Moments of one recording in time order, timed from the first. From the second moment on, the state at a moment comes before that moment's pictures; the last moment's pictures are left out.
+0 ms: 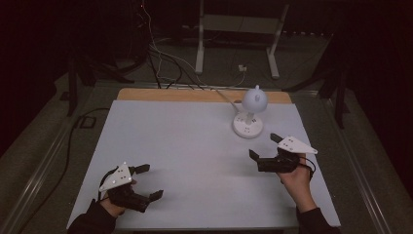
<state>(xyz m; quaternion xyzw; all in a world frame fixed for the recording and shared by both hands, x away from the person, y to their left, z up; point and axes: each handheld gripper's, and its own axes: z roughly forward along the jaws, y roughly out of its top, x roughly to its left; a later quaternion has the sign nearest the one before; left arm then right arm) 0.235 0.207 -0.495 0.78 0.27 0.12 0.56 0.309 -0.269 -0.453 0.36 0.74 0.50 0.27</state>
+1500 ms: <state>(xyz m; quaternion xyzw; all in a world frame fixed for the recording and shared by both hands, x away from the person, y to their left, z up) 0.235 0.208 -0.495 0.77 0.27 0.11 0.56 0.387 -0.279 -0.457 0.44 0.71 0.48 0.27</state>
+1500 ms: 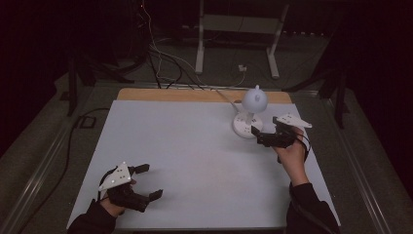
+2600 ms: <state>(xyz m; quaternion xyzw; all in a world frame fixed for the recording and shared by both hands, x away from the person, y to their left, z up) 0.236 0.207 -0.495 0.77 0.27 0.11 0.56 0.428 -0.292 -0.482 0.50 0.69 0.45 0.26</state>
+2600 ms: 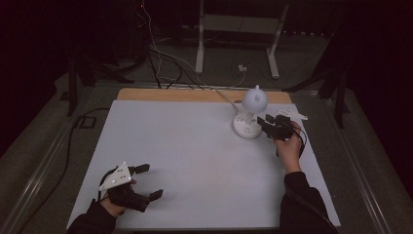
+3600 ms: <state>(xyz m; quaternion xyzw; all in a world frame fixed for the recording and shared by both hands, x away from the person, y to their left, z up) 0.236 0.207 -0.496 0.78 0.27 0.11 0.56 0.440 -0.286 -0.509 0.50 0.72 0.41 0.26</state>
